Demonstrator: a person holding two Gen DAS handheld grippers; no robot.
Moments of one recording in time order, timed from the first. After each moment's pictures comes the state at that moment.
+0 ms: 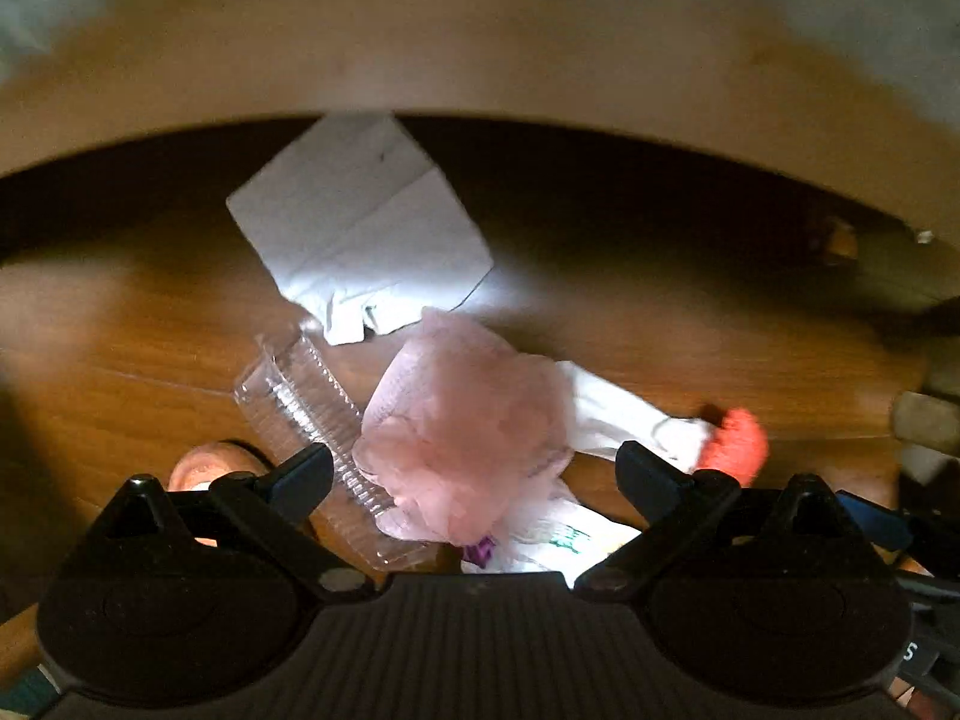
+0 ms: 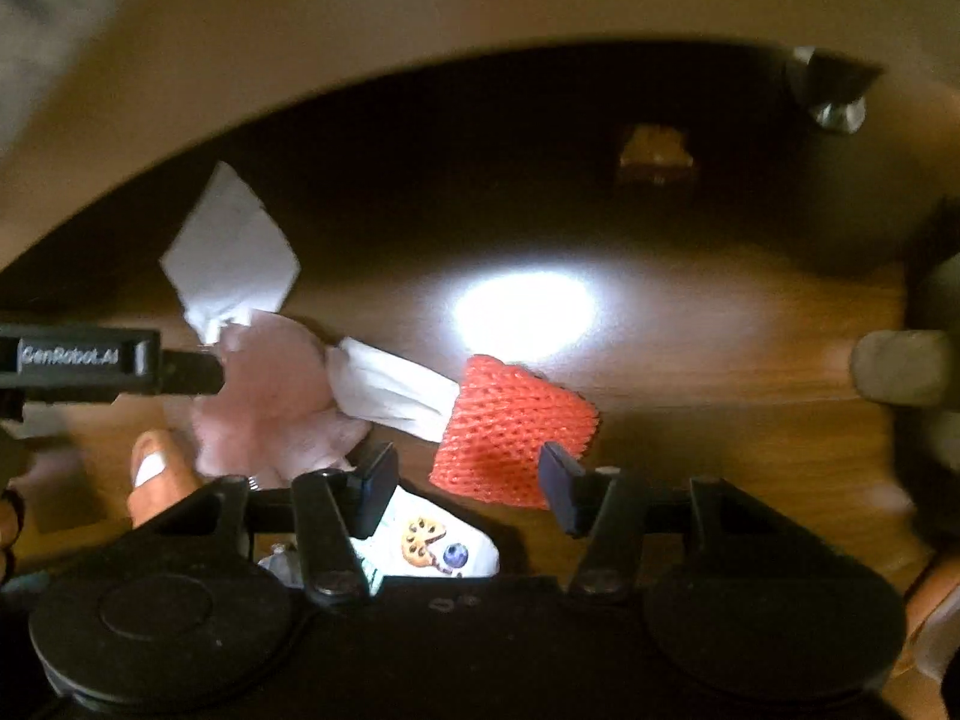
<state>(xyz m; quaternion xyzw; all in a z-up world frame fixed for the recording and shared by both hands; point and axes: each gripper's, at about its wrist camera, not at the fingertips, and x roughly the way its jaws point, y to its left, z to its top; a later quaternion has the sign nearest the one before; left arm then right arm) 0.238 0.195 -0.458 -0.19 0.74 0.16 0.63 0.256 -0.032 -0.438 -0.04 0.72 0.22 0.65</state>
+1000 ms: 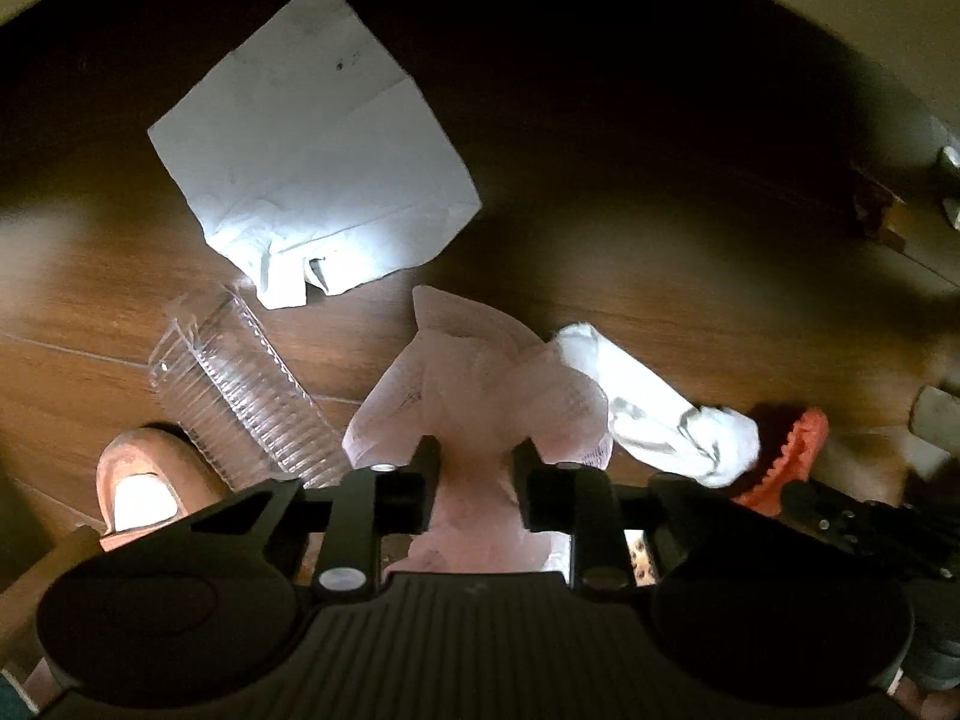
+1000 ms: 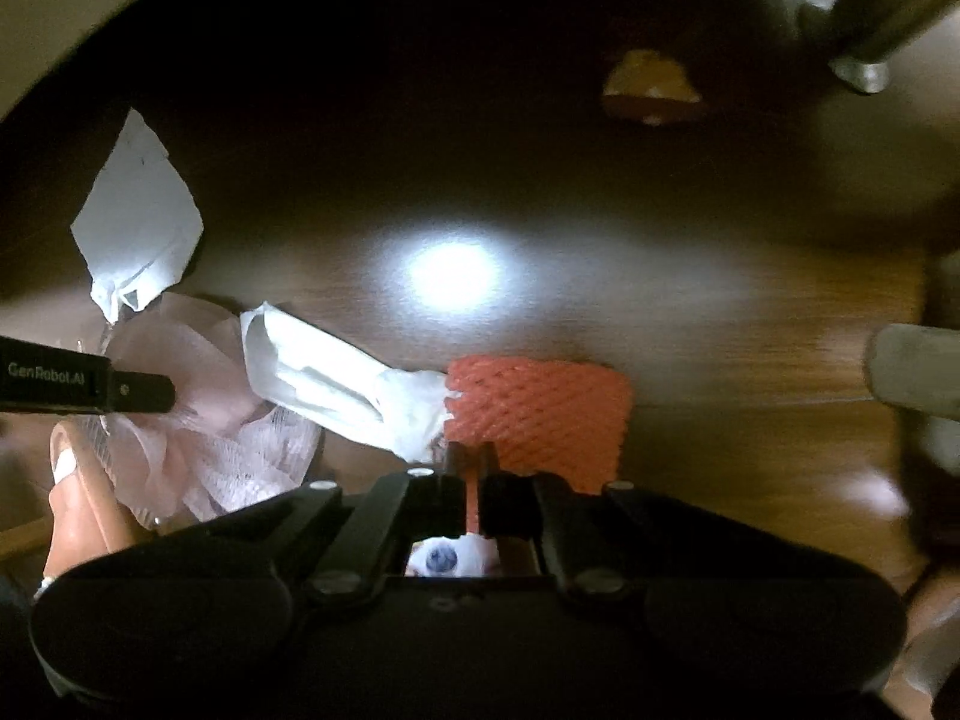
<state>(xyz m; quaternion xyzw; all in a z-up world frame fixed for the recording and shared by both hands) 0.243 0.197 -0.515 -0.22 0.77 0.13 0.58 0.261 -0.034 -0.475 -0.09 0.74 0.19 0.64</state>
